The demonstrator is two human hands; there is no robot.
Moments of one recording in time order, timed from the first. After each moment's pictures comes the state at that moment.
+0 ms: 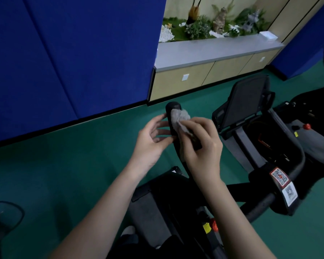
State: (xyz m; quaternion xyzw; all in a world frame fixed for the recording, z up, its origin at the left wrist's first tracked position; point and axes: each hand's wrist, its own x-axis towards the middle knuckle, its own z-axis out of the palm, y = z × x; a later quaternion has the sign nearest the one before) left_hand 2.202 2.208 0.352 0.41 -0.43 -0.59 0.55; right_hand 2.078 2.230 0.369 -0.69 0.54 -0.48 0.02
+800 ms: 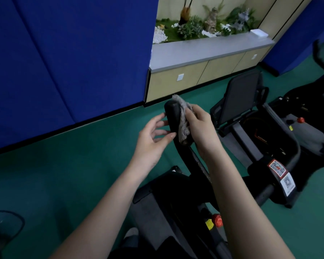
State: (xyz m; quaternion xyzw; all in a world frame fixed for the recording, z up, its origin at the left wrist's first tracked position) left_hand 2.208 2.214 0.352 0.44 -0.46 -0.57 0.52; right_hand 2.081 2.186 0.387 -0.52 0.63 -0.44 0.36
